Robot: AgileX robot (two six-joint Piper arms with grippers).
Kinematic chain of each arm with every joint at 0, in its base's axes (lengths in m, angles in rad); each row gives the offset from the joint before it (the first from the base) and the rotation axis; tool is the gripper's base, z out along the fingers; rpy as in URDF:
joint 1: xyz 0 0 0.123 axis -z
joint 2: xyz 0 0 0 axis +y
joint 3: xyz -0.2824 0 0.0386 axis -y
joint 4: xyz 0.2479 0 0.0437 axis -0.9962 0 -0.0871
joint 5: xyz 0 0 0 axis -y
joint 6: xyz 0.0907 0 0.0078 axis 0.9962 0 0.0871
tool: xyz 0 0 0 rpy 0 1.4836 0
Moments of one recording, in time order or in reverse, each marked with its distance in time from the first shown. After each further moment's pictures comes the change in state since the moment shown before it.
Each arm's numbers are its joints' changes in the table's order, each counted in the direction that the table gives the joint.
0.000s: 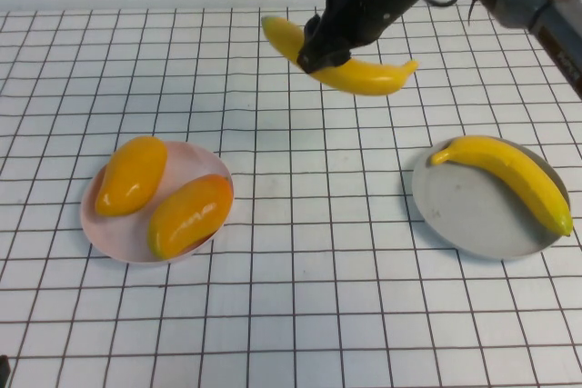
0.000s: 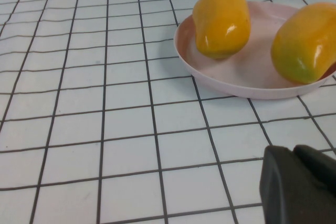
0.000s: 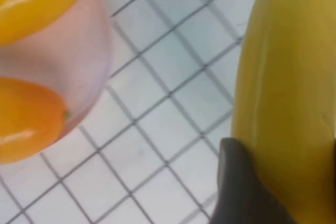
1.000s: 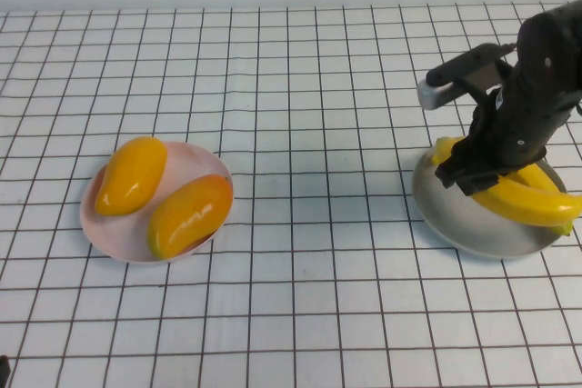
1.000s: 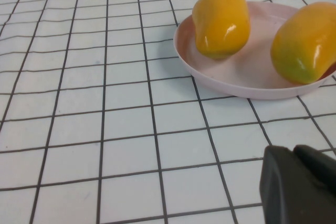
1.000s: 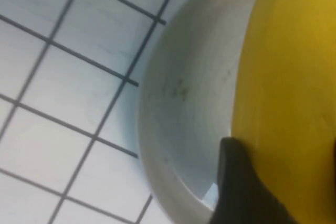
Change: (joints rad) right arm 0.080 -0.517 -1.098 0.389 0.304 0.354; left arm 0.002 0.000 0.000 0.000 0.000 0.000
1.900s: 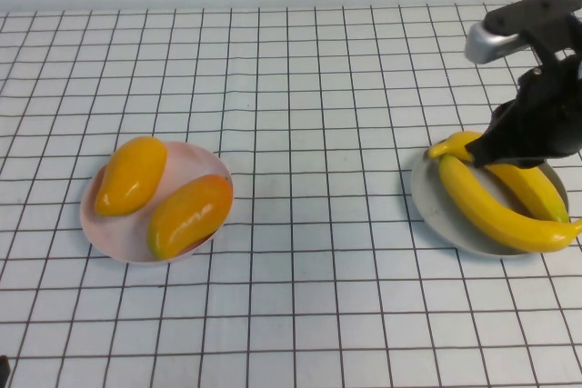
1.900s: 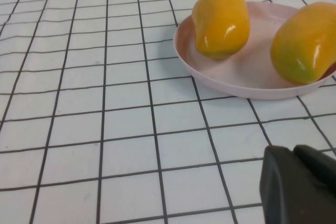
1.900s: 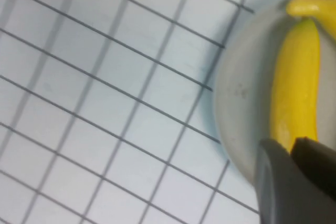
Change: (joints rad) right arm 0.029 -0.324 -0.159 -0.256 0.042 -0.130; left arm 0.000 0.000 0.000 0.000 0.000 0.000
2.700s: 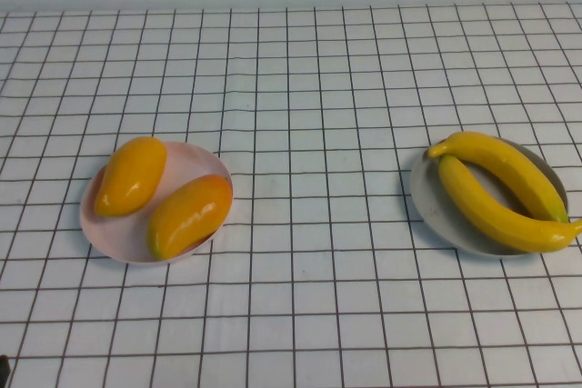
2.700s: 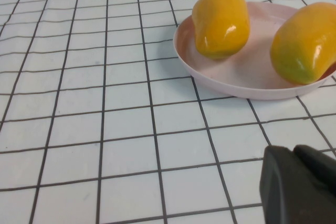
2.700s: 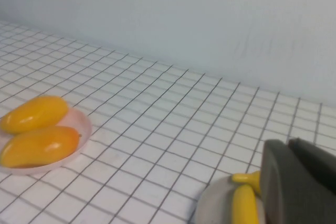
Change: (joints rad) right arm 0.000 -1.108 -0.785 -0.314 0.580 -0.286; left arm 0.000 0.000 0.000 0.000 0.000 0.000
